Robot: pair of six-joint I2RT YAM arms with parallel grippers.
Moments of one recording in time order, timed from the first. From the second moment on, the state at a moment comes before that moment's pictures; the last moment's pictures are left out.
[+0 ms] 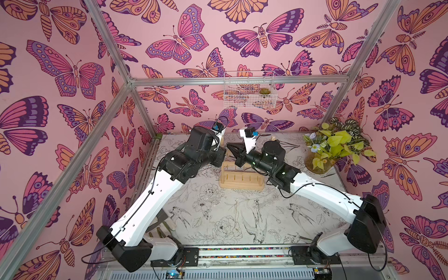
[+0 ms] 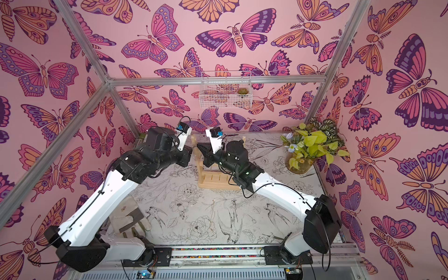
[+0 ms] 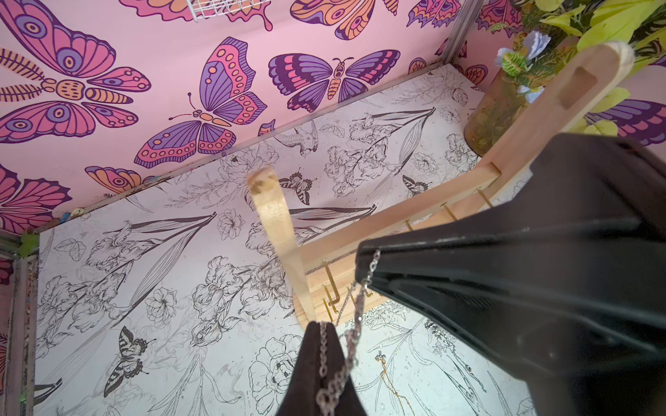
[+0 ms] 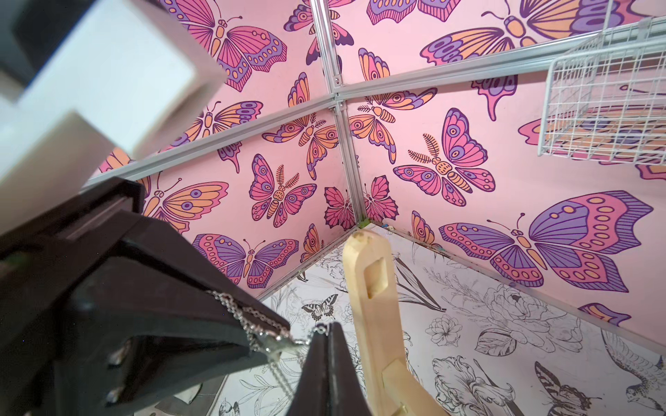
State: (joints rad) left arm -0.63 1.34 1.63 -0.88 -0.11 -0.07; right arm 0.80 1.49 1.21 0.29 -0.16 0.24
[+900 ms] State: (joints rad) left arm -0.63 1.36 1.63 -0.84 -0.13 -0.07; right arm 0.79 1.51 1.21 0.31 -0.14 0.23
